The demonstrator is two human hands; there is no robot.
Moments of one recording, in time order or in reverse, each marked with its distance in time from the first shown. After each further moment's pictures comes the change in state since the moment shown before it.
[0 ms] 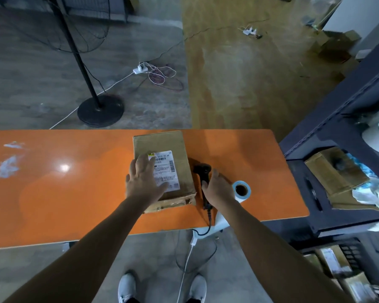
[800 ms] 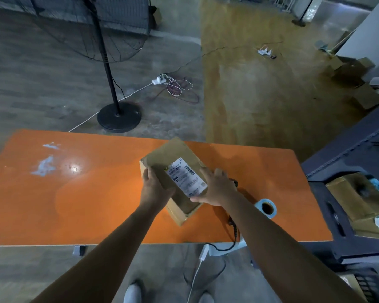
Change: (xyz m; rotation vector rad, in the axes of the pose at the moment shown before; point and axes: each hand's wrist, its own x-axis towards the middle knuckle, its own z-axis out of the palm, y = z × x) left_hand 0.003 -0.054 -0.035 -0.545 0.025 -0.238; right_hand 0.006 -0.101 -0.018 -0.349 -0.155 -0.276
